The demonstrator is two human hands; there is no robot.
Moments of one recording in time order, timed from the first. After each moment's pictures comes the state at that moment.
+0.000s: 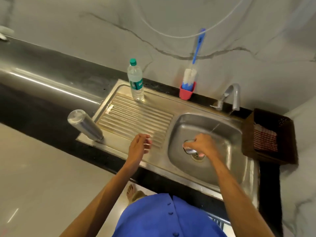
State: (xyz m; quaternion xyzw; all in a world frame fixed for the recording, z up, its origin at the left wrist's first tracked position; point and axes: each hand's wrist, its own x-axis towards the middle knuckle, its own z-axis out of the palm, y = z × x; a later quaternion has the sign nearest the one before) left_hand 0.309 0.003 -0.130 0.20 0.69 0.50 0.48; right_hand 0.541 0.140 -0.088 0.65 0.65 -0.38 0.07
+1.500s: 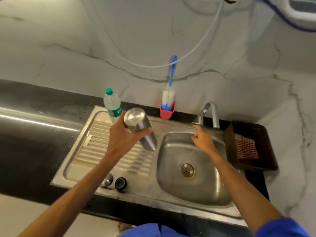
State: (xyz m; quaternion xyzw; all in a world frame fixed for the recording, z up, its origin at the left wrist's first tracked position) left_hand 0.270 0.130 -0.003 0.47 0.70 0.45 0.29; right_hand 0.587 0.268 -0.139 0.66 0.68 -0.31 -0.10
